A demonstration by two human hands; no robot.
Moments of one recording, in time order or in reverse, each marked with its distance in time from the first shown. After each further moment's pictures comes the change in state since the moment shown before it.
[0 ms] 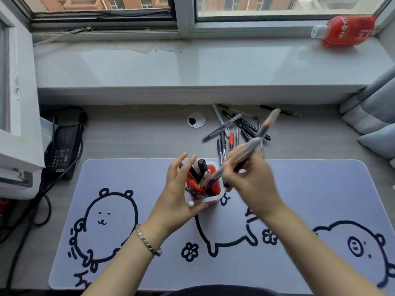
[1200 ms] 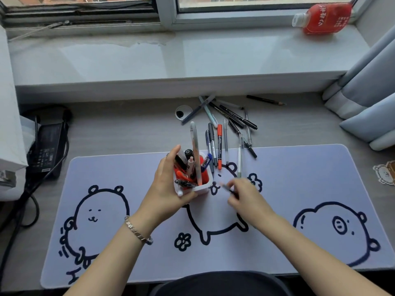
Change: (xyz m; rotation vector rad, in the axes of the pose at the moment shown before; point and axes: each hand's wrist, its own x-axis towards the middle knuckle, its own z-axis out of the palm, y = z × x) left_hand 0.000 0.006 -0.001 -0.007 -0.076 -0.151; right_hand -0.036 0.095 -0.014 -0.641 -0.217 0.366
